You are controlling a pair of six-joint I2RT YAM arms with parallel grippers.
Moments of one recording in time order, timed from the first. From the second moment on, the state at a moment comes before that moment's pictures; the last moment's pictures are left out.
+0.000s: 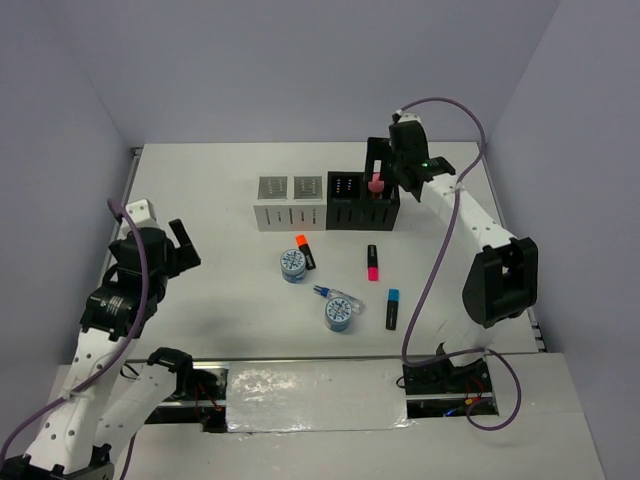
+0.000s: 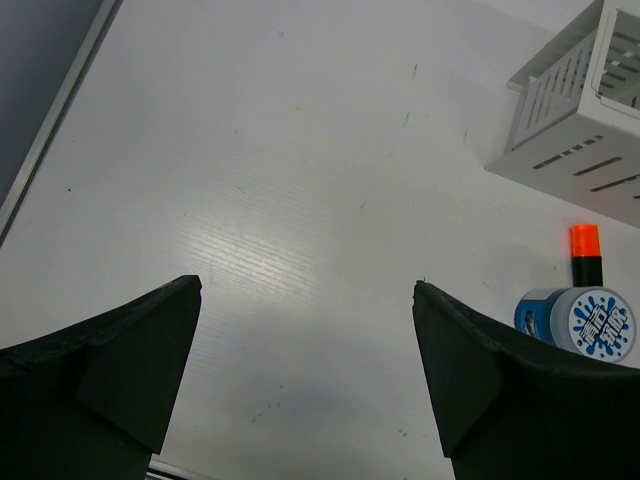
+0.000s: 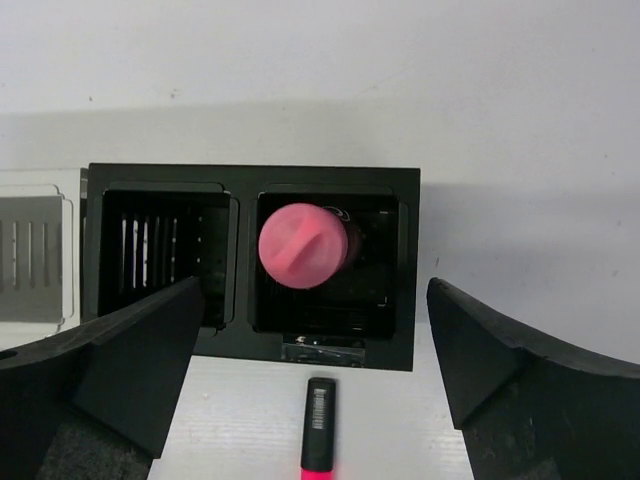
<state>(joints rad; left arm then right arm) -0.23 0.67 0.89 -0.80 -0.45 -0.44 0.30 1.68 1.49 -0.45 0.20 0.27</state>
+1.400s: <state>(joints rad) -1.29 1.62 1.08 -0.36 -0.49 -0.62 0.52 0.69 1.02 -0.68 0.13 0.35</state>
